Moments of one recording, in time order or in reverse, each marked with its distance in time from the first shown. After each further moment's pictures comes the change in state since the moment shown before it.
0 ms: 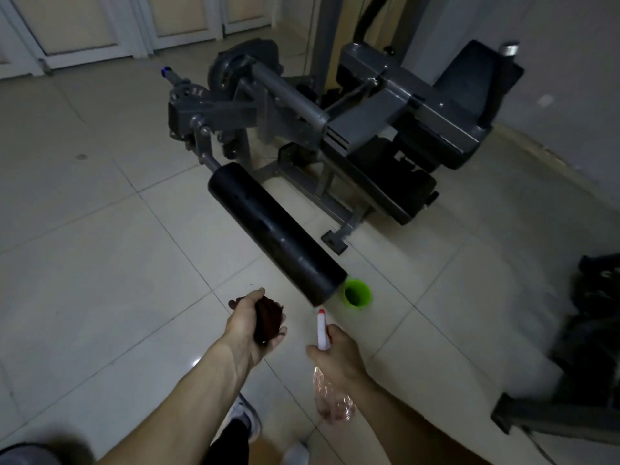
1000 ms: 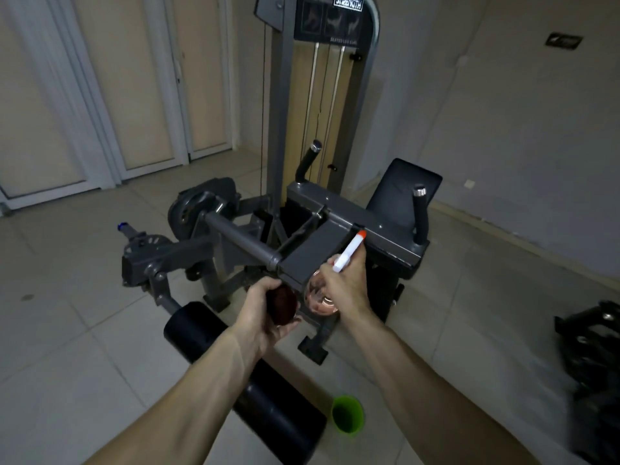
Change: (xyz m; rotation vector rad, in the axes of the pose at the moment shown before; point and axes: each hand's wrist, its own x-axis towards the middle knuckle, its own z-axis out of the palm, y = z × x) left_hand -0.025 0.198 0.239 0.192 -0.388 0.307; right_hand 0.140 -0.295 -0.239 0.621 0.451 -0.430
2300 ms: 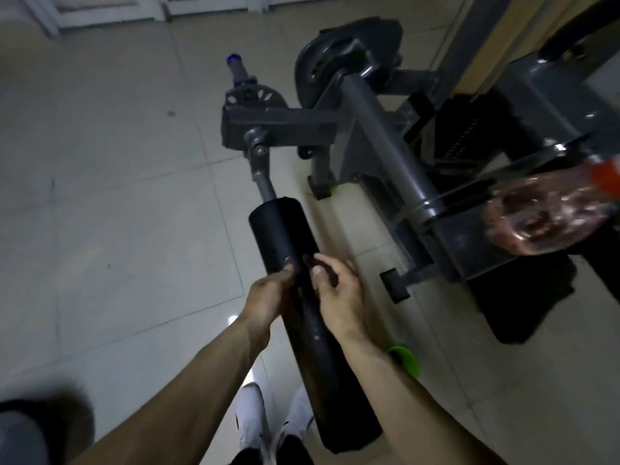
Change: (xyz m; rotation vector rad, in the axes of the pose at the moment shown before) left_hand 0.113 -0.056 -0.173 0.026 0.598 0.010; right_hand 0.013 0.231 0.184 -0.299 -0.620 -0.035
